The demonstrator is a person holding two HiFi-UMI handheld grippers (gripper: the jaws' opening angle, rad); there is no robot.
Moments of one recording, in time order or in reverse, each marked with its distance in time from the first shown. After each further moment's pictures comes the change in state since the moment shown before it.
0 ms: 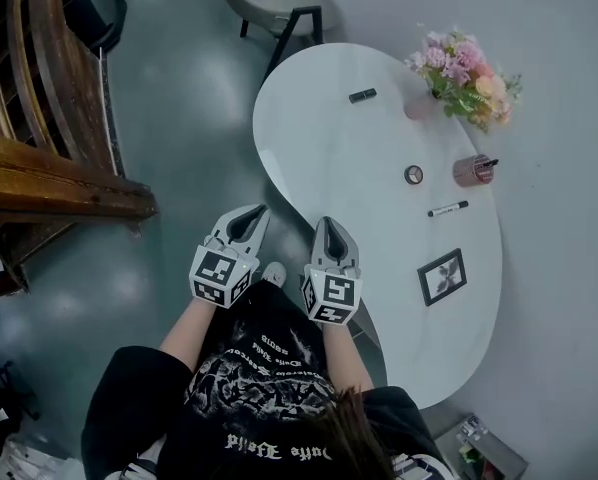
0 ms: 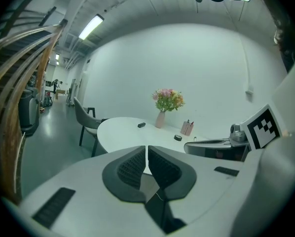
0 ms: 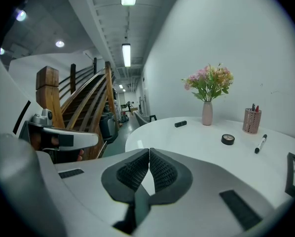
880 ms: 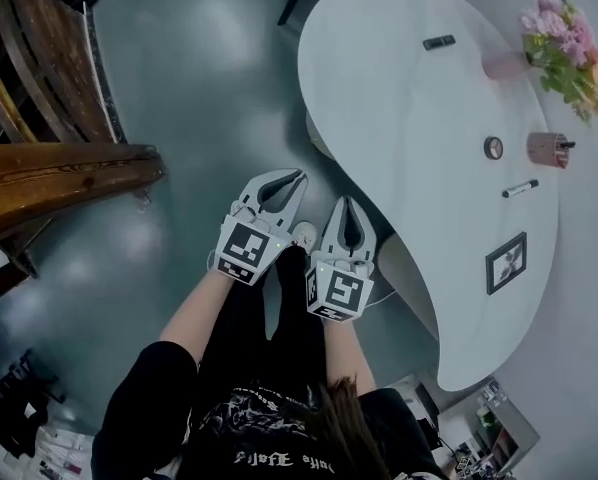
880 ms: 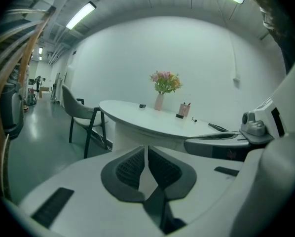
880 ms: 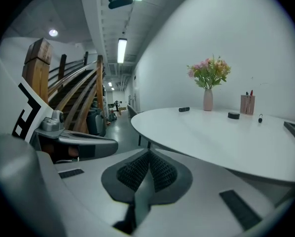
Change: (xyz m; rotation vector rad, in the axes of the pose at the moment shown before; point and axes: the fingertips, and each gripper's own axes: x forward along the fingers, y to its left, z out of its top) left arm 0.043 0.084 -0.104 0.083 0.066 -0.156; right arm 0.072 0.074 -0.095 0.000 -0.015 -0.173
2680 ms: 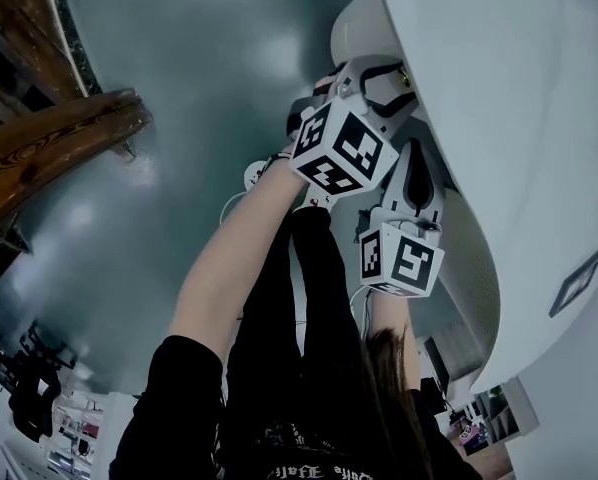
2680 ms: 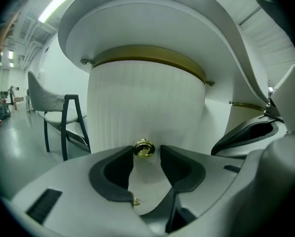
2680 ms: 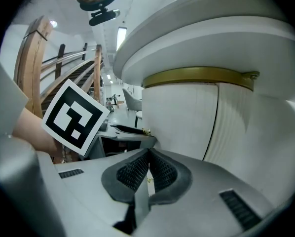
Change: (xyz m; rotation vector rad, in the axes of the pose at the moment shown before) left arm 0.200 0.043 -0.119 0.174 0.034 -0.162; right arm 0.117 -0.038 -0.141 -0.032 0.048 -0.018
